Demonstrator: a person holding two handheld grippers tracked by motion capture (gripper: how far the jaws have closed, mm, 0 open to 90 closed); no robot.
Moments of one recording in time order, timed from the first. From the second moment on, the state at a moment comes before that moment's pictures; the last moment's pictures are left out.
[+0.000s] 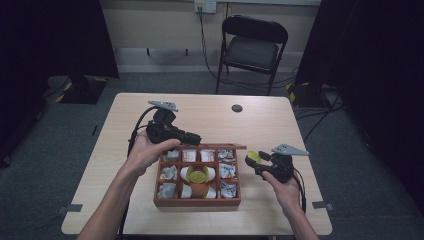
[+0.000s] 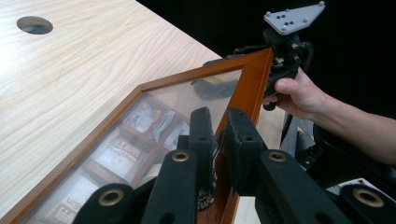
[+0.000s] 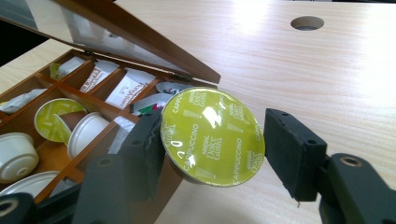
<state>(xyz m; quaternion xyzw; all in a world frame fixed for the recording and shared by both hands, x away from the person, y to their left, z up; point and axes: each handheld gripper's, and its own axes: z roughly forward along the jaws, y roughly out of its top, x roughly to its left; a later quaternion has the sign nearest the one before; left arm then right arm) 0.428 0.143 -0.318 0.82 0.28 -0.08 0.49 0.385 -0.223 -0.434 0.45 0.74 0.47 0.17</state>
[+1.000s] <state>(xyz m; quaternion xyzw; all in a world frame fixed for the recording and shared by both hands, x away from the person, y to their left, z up) 0.427 0.143 -0.319 0.82 0.28 -0.08 0.49 0.417 -0.228 -0.478 0.48 0.77 0.39 0.16</state>
